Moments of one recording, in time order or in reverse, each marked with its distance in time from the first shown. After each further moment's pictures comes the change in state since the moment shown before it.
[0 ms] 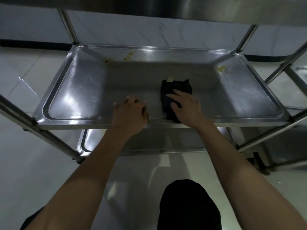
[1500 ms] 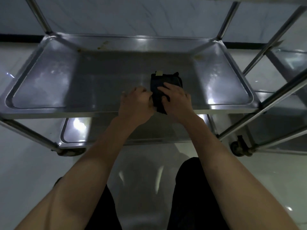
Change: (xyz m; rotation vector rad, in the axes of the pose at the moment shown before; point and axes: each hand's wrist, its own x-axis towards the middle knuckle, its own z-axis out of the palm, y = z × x) left_hand -0.024 0.102 0.003 -0.107 -0.040 0.081; right_hand -0.060 0.026 -0.017 0.010 0.074 0.024
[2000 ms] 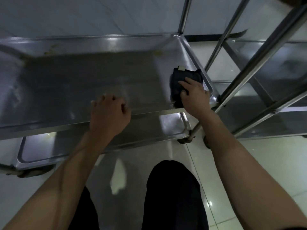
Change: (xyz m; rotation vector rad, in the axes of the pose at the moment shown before) left_hand 0.032 0.076 0.047 0.155 0.077 -0.062; right_hand -0.010 0.186 -0.093 -0.056 0.142 0.277
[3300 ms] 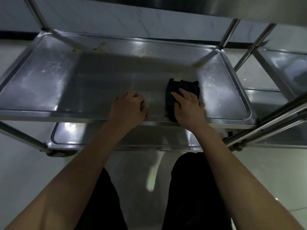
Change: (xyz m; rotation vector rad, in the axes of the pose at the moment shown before) left_hand -0.036 -0.097 -0.022 -0.059 0.012 0.068; right_hand -0.081 -0.140 0.061 -0.066 -0.098 -0.137
